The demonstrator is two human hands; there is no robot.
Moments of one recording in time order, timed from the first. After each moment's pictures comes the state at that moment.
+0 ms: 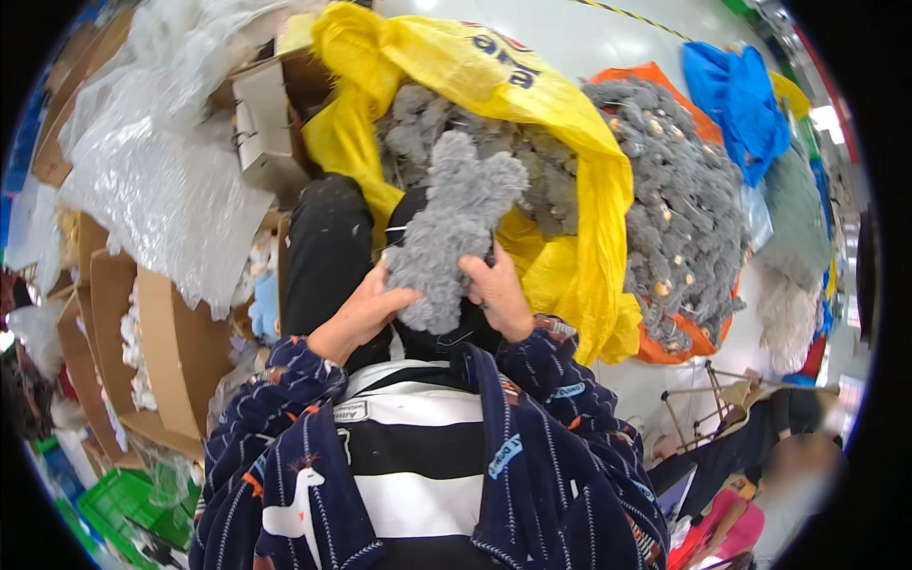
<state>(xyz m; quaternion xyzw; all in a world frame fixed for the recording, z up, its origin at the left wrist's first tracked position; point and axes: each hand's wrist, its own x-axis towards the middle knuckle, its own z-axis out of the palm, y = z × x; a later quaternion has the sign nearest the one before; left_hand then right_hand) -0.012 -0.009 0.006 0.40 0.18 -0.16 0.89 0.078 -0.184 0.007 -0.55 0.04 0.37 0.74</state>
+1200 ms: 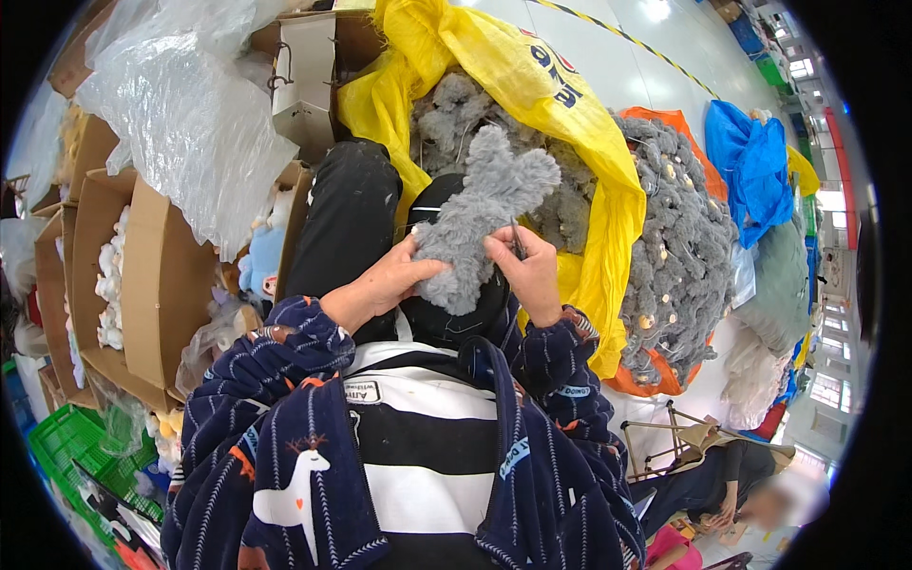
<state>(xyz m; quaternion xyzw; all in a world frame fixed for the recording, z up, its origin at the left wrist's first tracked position) -0.009 -0.007 -0.011 0.37 0.20 -0.18 0.89 0.095 -0.174 0.029 -0.79 -0.22 0.18 0.54</state>
